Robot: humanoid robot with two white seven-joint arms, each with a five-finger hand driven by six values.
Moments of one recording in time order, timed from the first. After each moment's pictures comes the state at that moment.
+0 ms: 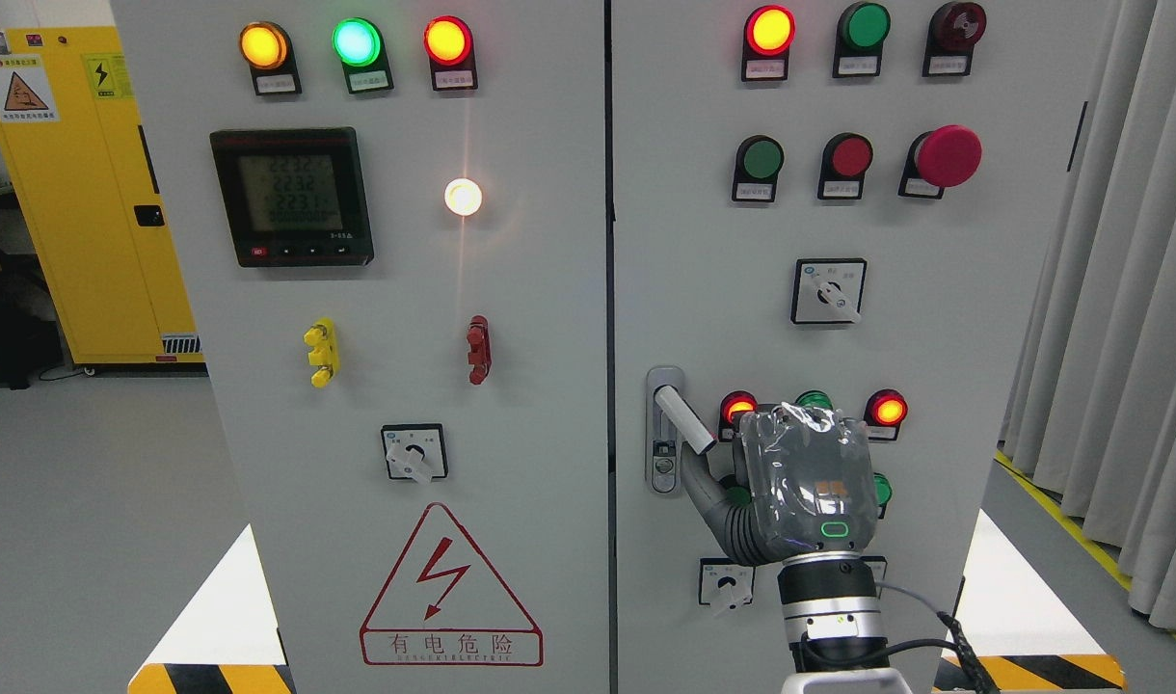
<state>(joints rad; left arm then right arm) -0.04 -0.11 -0.08 0.00 0.15 -0.04 0.10 -0.47 0.11 0.23 -1.79 1.49 0.21 -0.02</state>
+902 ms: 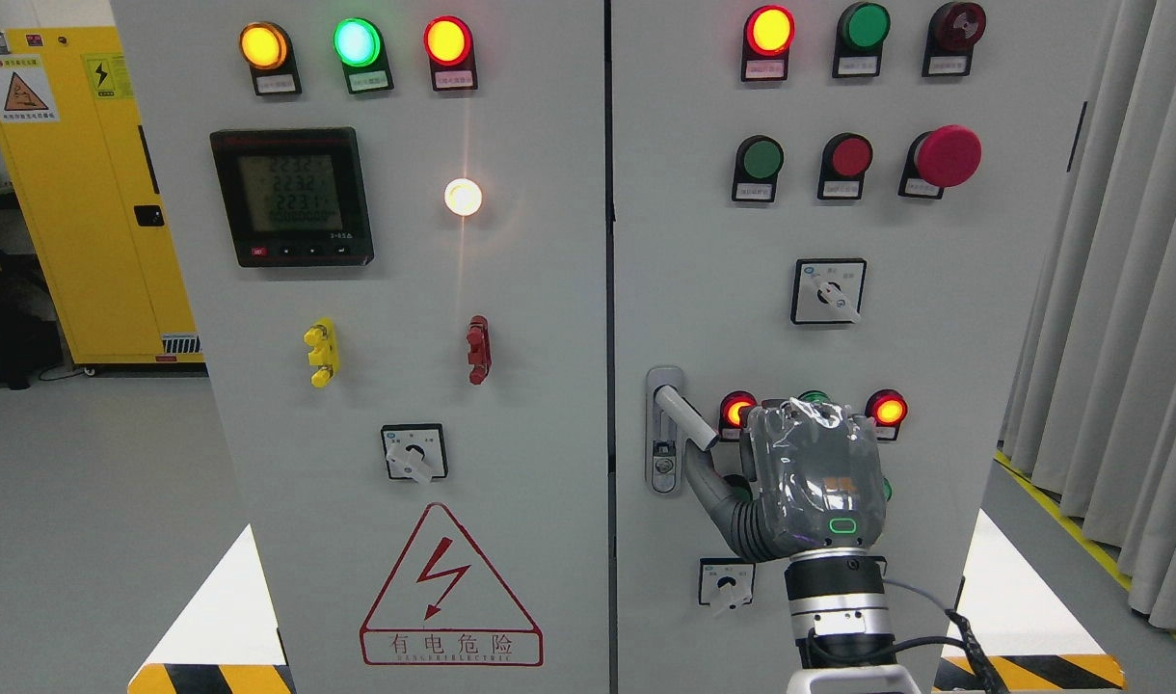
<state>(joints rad) -0.04 -0.11 -0.08 0.00 0.15 -0.04 0.10 -0.48 0.11 0.22 -1.79 1.49 0.21 -0.02</state>
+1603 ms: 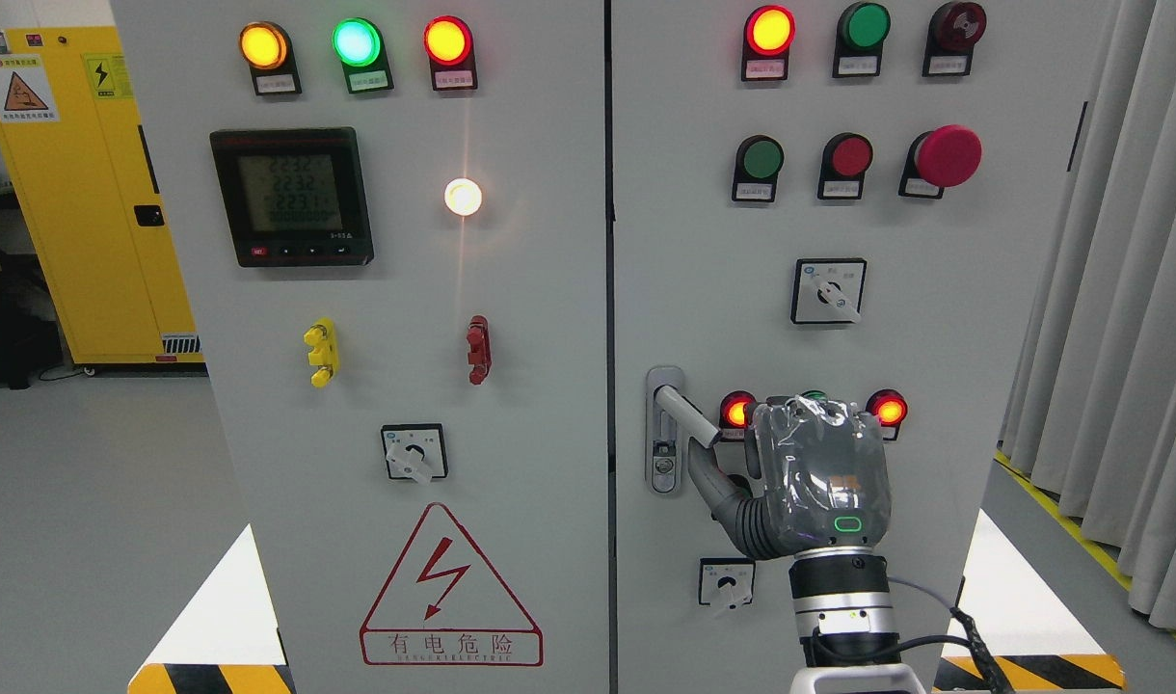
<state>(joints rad) -0.04 -0.11 -0.08 0.00 0.15 -0.04 0.10 -0.48 0.10 0.21 -1.79 1.49 0.21 -0.02</state>
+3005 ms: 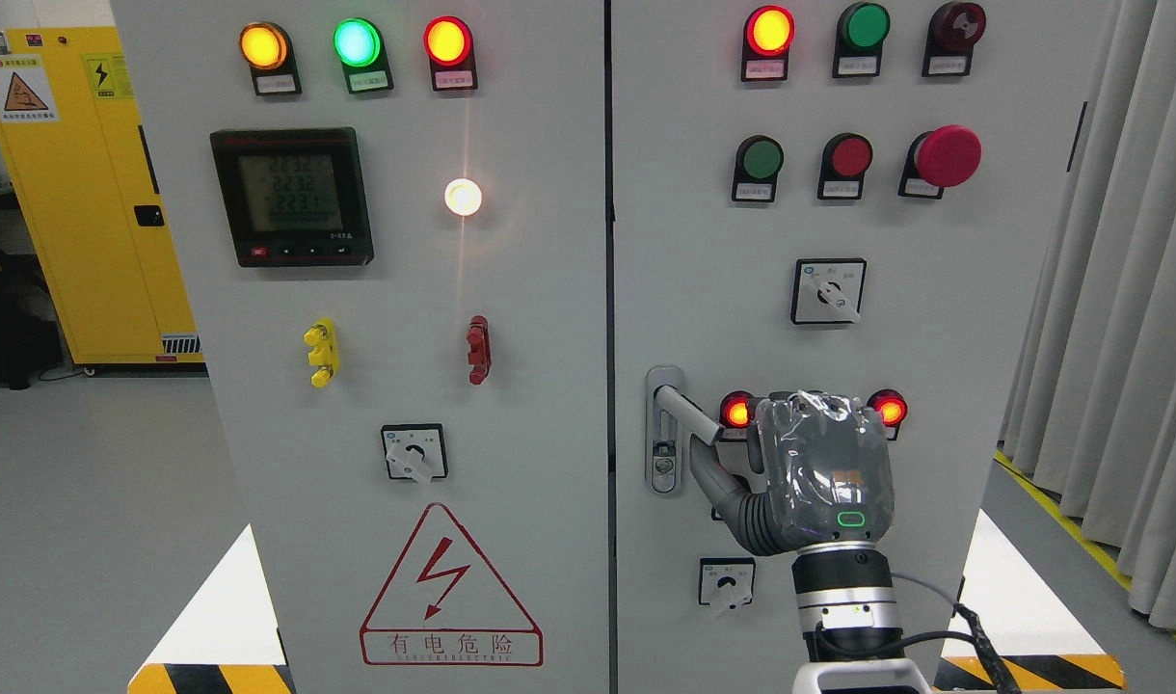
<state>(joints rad) -0.04 -0.11 -0.08 0.00 0.15 -0.04 0.10 -0.49 0.10 0.21 -1.80 1.49 0.20 -0.02</state>
